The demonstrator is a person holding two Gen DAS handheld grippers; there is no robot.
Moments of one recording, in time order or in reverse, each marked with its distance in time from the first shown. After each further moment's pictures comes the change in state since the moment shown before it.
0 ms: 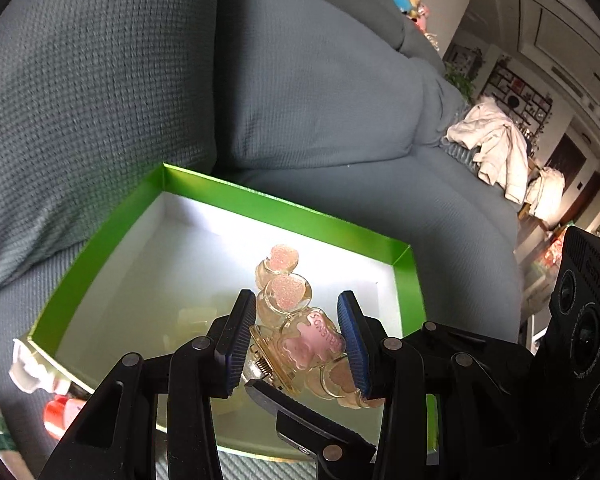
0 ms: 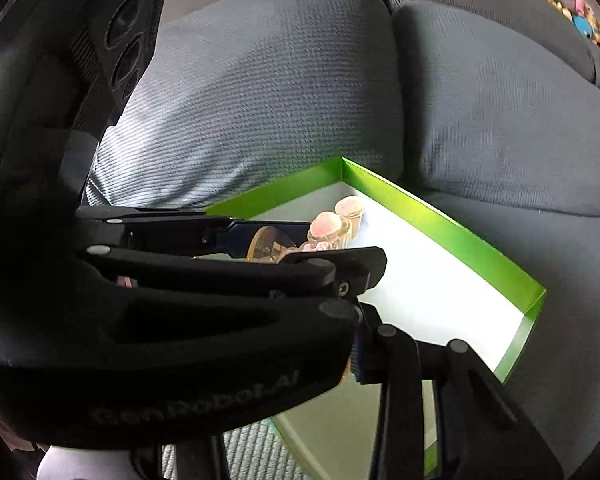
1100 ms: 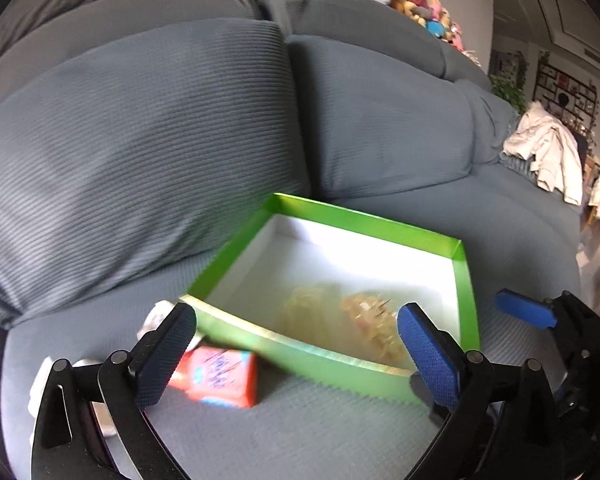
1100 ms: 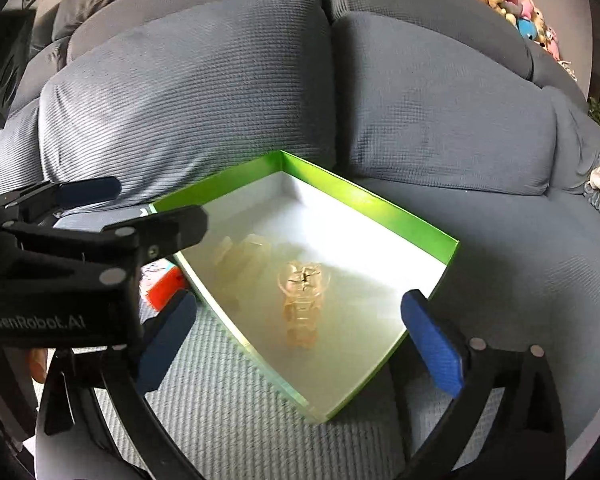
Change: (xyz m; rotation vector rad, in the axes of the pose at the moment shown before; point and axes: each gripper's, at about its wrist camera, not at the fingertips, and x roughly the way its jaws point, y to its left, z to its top) left arm -0.101 0.002 -0.051 0.047 -0.168 0.345; right arm -0.049 0.025 -0.010 0.033 -0.021 -0.227
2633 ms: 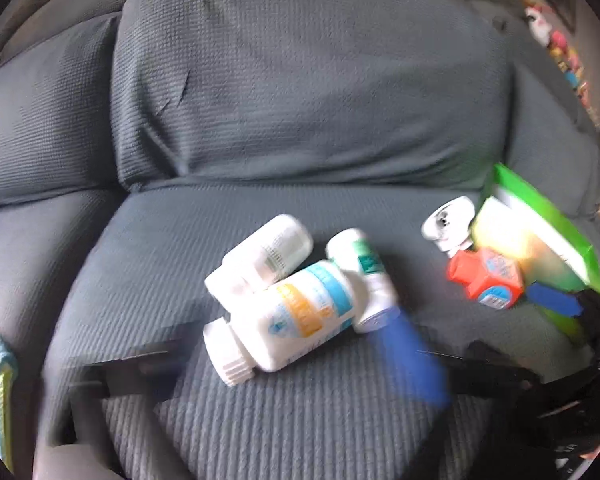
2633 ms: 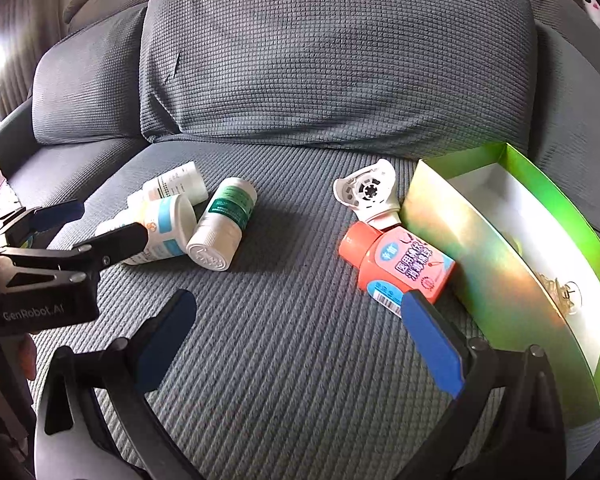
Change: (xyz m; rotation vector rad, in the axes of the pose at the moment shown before) left arm -0.042 0.216 -0.128 -0.317 0.061 0.247; right arm 0.061 0.192 -0.013 -0.222 0.135 0.226
